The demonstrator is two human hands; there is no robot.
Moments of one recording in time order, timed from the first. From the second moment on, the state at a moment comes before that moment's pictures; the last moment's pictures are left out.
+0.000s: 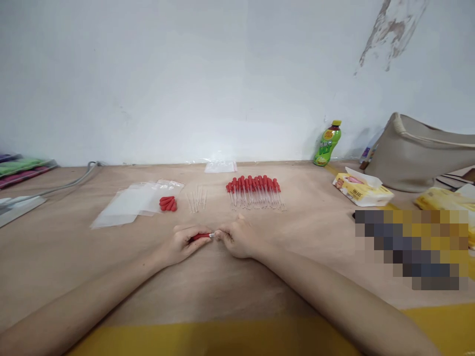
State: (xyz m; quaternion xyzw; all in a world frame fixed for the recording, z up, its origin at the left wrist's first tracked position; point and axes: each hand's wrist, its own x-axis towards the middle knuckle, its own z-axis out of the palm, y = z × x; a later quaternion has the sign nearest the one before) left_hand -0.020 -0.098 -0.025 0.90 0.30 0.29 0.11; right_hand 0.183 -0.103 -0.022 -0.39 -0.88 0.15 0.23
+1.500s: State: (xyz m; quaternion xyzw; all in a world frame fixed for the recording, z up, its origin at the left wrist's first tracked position) left_hand -0.025 -0.085 -0.021 0.89 0.35 0.28 0.08; right_hand 0.171 -0.019 -0.003 -0.66 -0.71 -0.01 0.25
